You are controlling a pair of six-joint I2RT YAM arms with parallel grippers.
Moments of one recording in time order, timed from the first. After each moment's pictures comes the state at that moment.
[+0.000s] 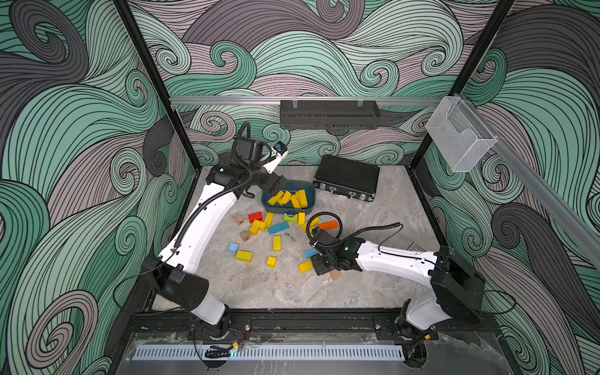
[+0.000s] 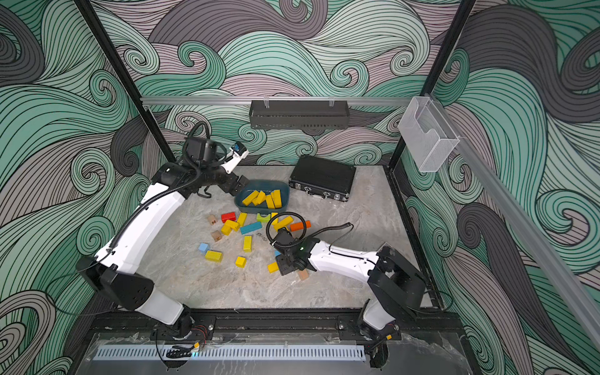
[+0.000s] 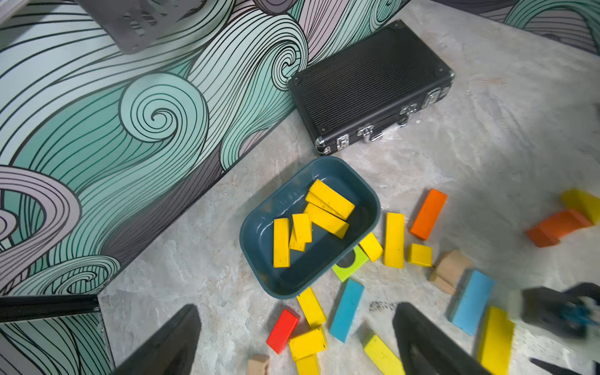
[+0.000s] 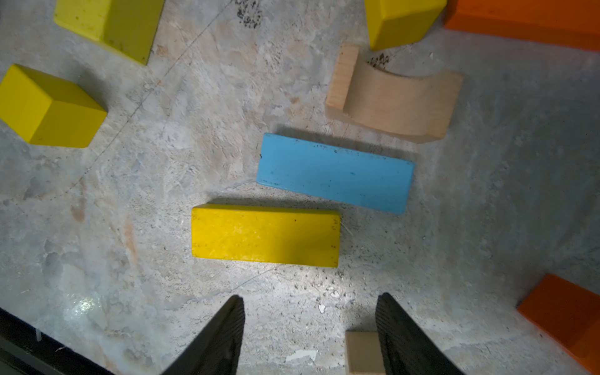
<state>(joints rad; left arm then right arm) -0.38 1.51 1.74 -0.92 0.08 0.37 0.98 1.57 0.93 -0.55 0.10 0.49</state>
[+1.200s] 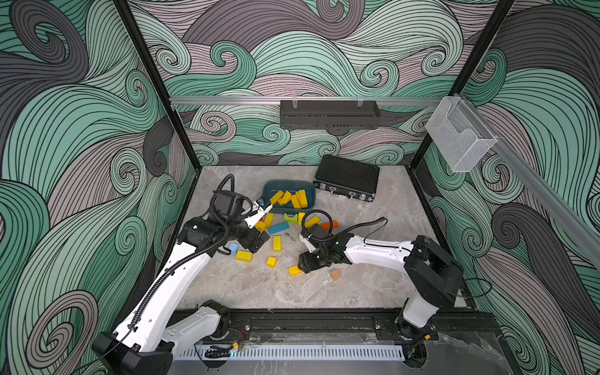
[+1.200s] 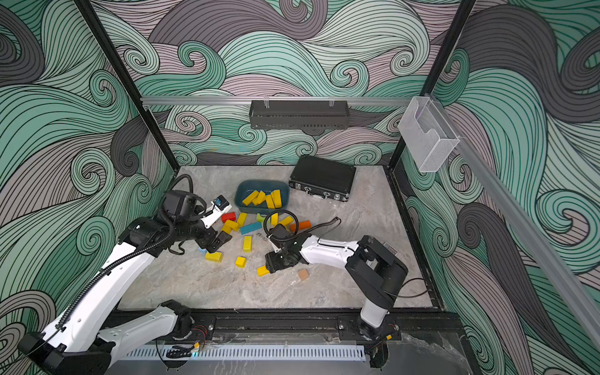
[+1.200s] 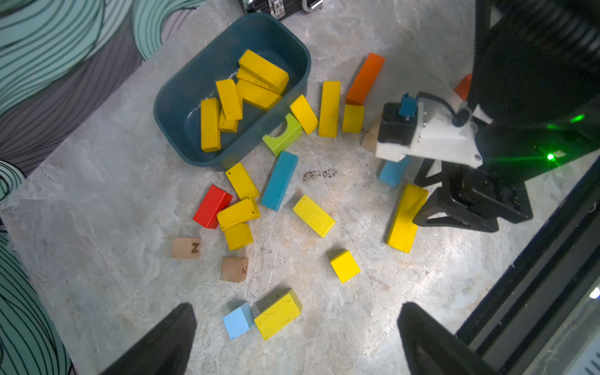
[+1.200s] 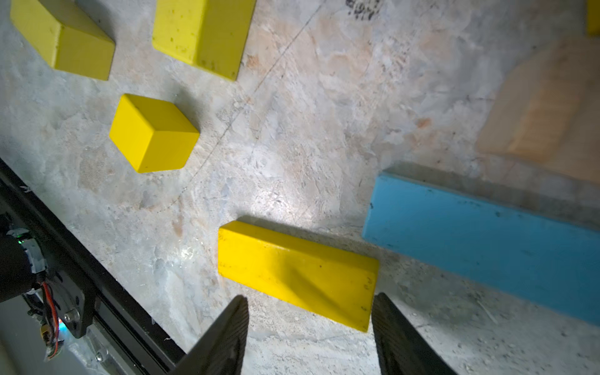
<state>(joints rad) -0.40 1.03 1.15 -1.03 0.14 0.41 0.93 1.68 0.95 -0.38 -0.20 0.52</state>
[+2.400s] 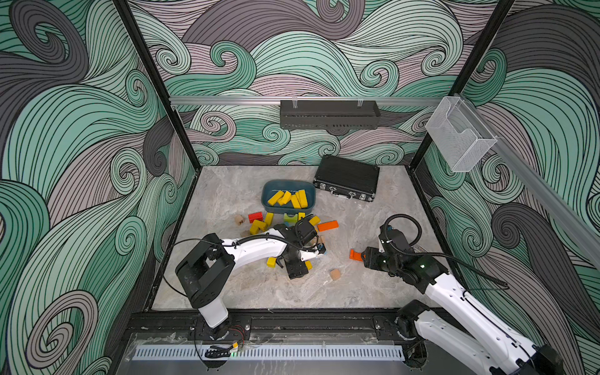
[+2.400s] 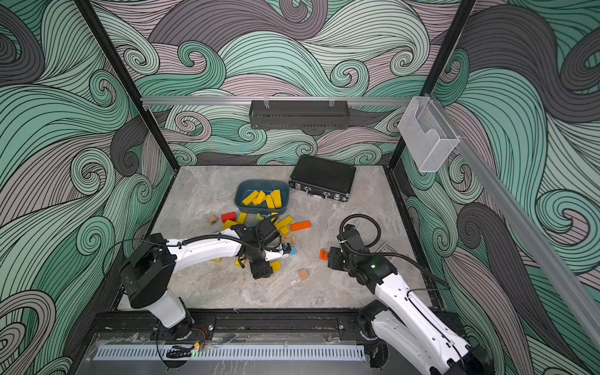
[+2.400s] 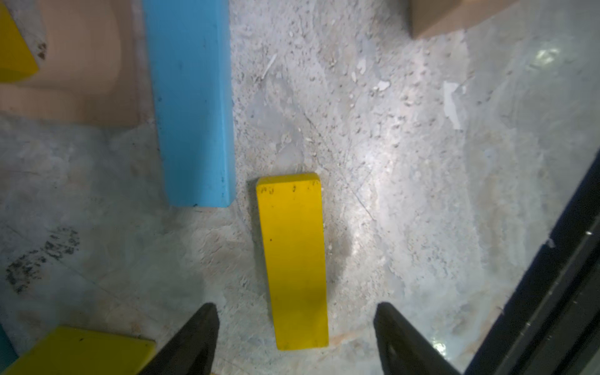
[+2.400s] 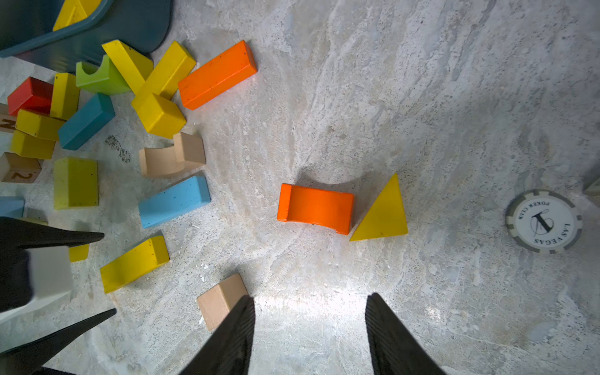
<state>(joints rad) -0.87 1.69 1.05 -0.76 0.06 0.39 0.49 0.80 0.58 -0.74 0.05 0.58</state>
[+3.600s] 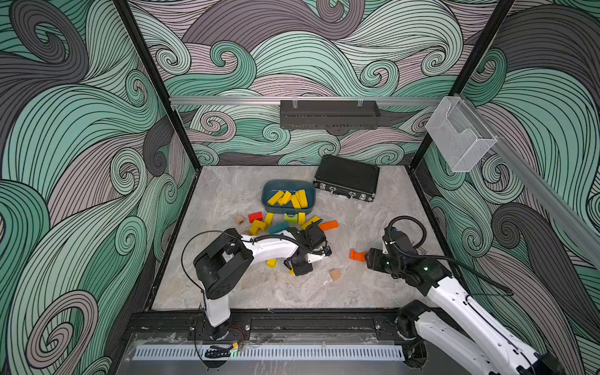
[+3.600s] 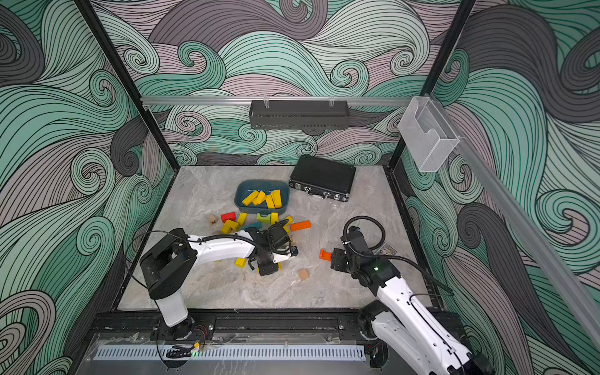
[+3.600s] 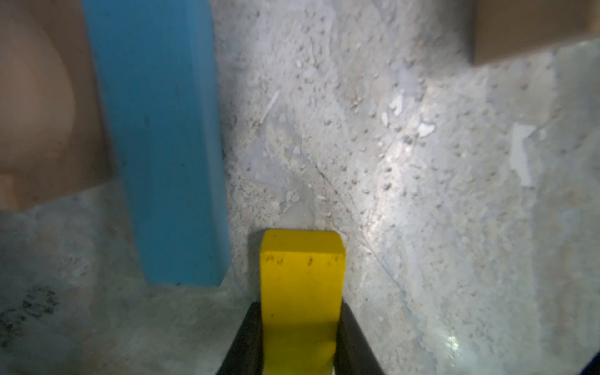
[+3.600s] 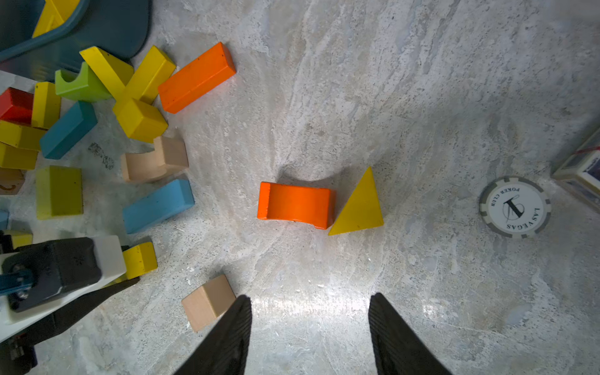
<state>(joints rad) -0.92 1.80 1.11 -0.72 -0.03 0.36 0.45 0.79 0.56 -0.78 0.05 0.58</state>
